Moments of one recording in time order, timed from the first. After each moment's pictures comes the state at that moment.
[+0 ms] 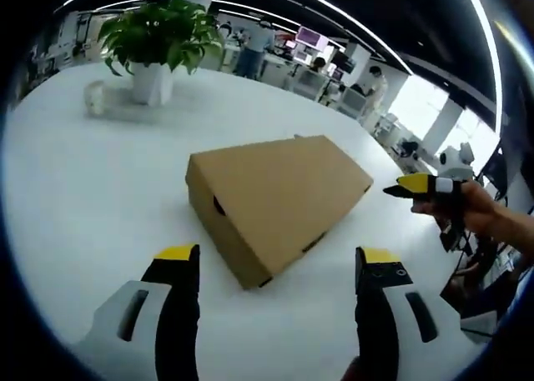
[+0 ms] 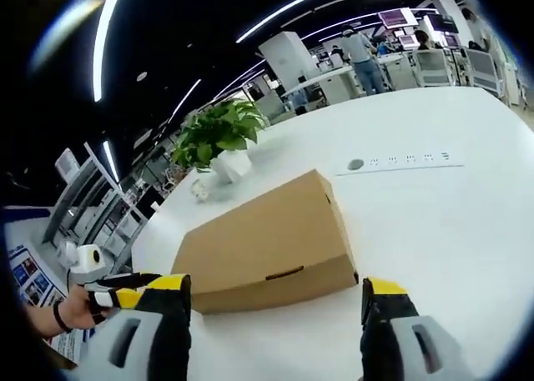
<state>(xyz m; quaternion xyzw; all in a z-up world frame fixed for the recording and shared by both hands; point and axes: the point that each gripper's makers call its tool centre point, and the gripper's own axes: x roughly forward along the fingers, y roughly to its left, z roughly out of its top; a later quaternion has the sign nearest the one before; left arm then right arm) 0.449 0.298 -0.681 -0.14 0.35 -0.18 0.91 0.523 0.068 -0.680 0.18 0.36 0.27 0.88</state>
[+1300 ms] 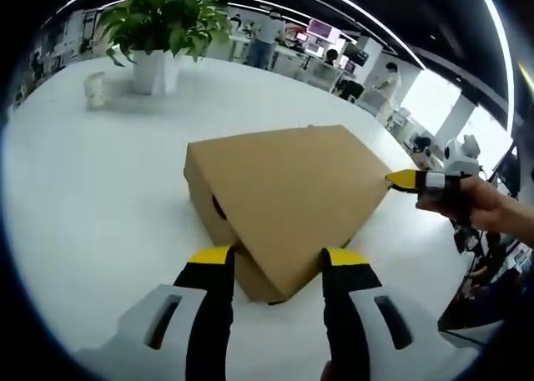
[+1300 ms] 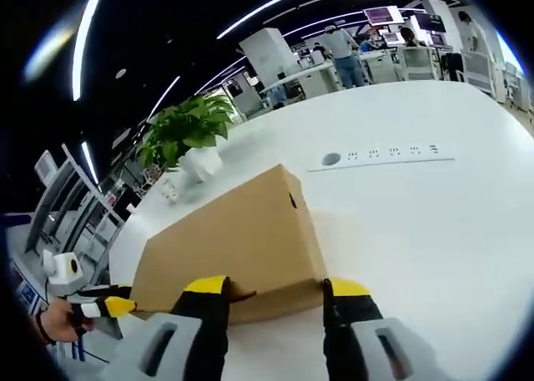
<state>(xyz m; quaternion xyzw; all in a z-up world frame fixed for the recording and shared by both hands) 0.471 0.296 -0.706 -0.13 0.37 -0.16 0.91 0.546 0.065 -0.707 0.17 0.37 0.21 0.89</state>
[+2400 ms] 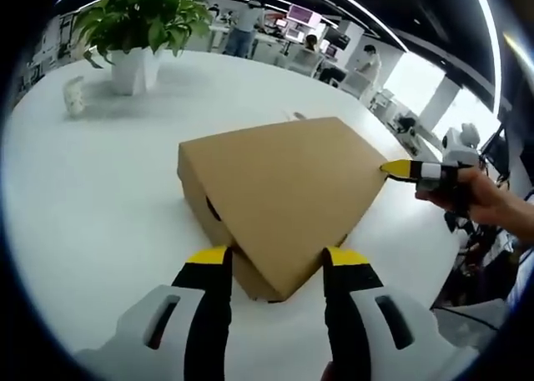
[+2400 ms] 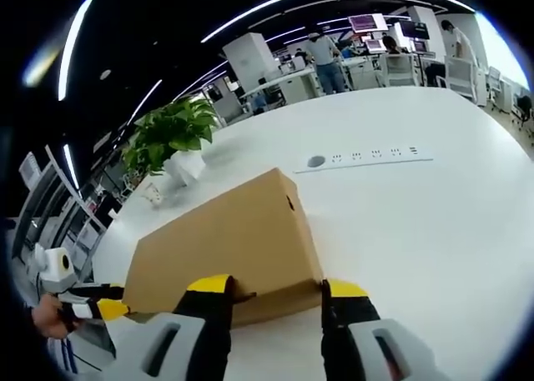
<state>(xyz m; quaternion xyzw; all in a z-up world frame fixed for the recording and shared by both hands) 0.473 0.298 -0.704 -0.10 0.40 -0.22 0.89 0.534 0.063 -0.703 0.16 0.37 0.15 0.90</state>
